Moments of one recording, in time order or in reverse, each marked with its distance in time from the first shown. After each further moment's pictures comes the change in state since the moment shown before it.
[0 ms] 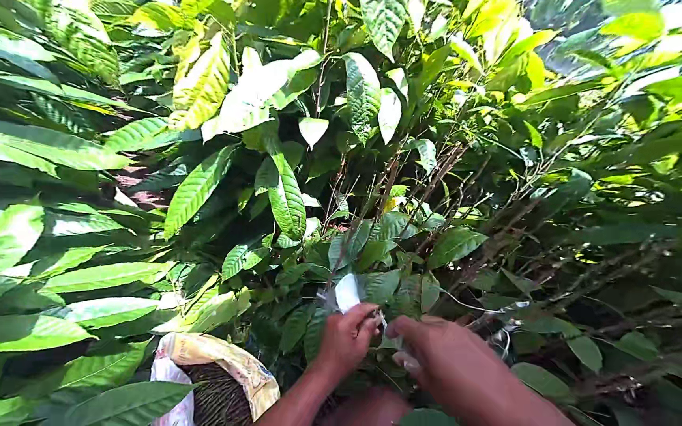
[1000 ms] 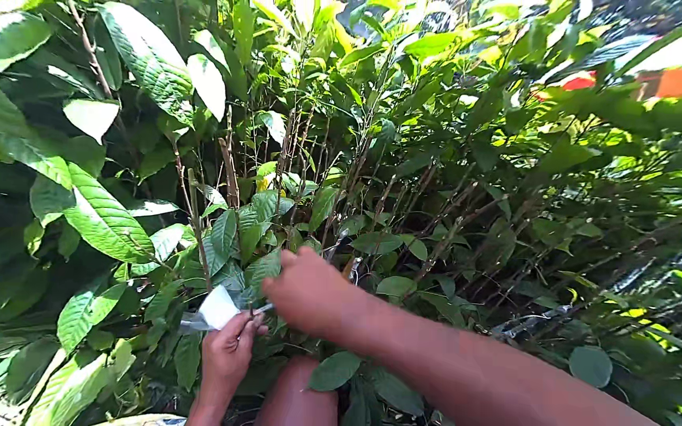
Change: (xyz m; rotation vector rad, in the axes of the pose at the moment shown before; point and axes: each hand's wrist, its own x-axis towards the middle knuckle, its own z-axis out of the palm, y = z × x) left_hand -0.010 -0.022 -0.007 0.085 -0.082 0.048; right_hand 0.025 0.001 -0.019 -0.188 -0.187 0.013
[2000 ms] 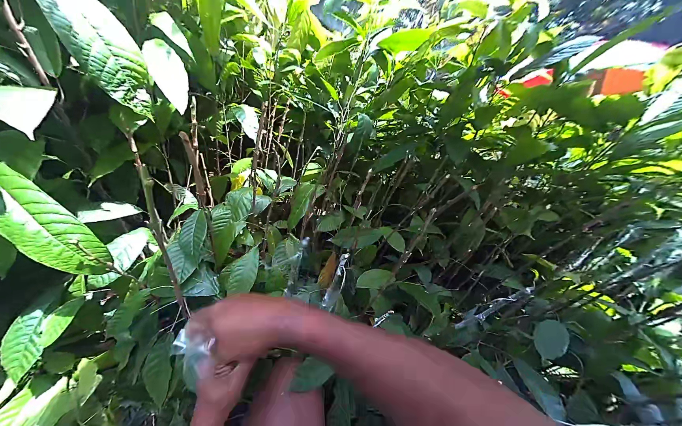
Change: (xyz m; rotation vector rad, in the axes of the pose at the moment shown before) left_hand -0.040 -0.012 0.027 -0.421 -0.047 -0.212; right_hand 0.020 -0.020 0.015 0.417 -0.155 -0.141
